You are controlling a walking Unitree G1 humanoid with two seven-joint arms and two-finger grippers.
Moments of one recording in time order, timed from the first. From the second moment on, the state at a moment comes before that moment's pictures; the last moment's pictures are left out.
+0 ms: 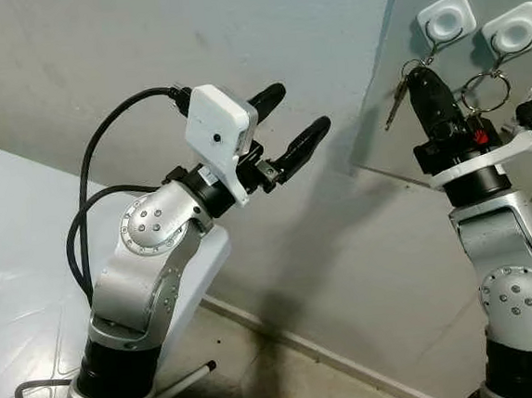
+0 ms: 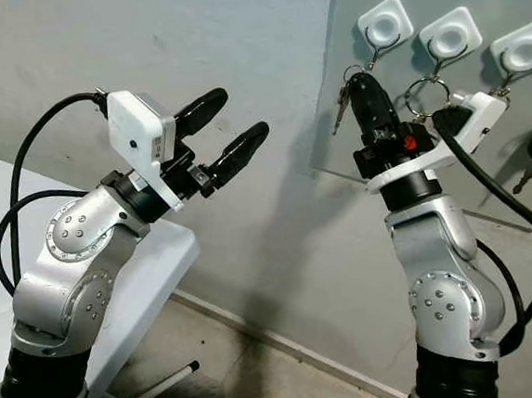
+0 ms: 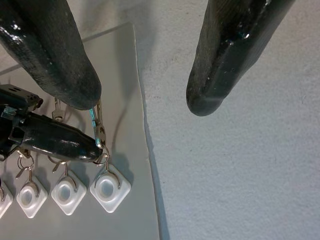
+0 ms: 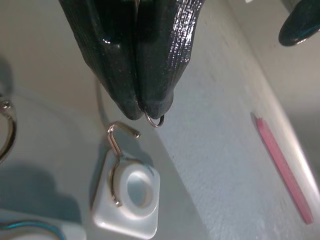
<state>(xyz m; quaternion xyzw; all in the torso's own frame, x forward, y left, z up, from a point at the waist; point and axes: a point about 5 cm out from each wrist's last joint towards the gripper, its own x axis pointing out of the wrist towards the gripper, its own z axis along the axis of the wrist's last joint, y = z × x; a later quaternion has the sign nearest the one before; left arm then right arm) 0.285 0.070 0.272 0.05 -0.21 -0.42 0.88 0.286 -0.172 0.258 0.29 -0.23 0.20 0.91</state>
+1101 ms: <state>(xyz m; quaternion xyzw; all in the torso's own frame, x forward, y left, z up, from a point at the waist) 0.285 0.069 0.274 0.05 -0.21 -0.42 0.88 0.286 -0.178 0.255 0.39 -0.19 0.19 0.88</state>
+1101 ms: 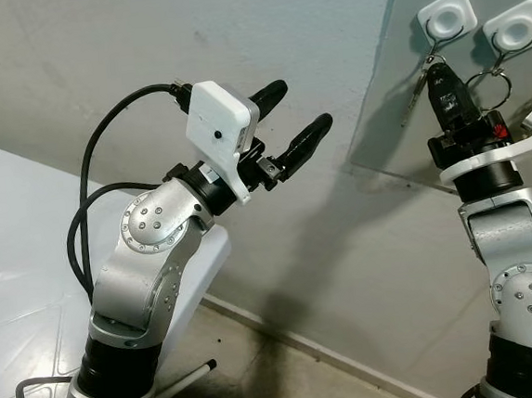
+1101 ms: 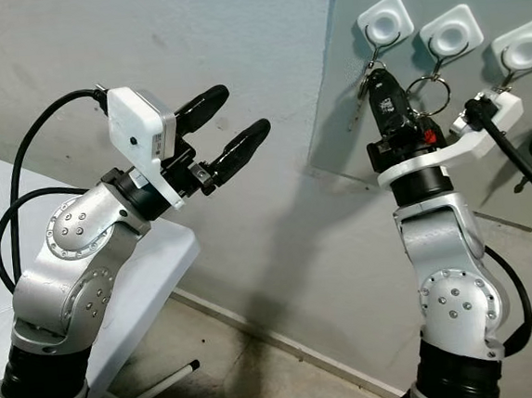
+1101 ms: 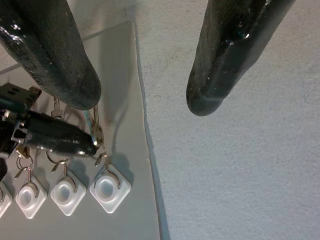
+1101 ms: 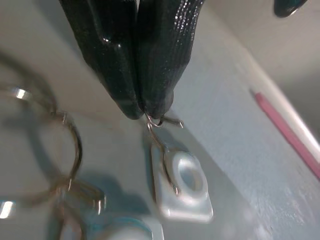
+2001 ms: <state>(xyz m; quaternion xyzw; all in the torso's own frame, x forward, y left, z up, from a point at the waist) 0.286 0.075 0.253 0.04 -0.18 -0.37 0.91 0.278 -0.165 0.223 0.28 -0.15 0.21 0.93</state>
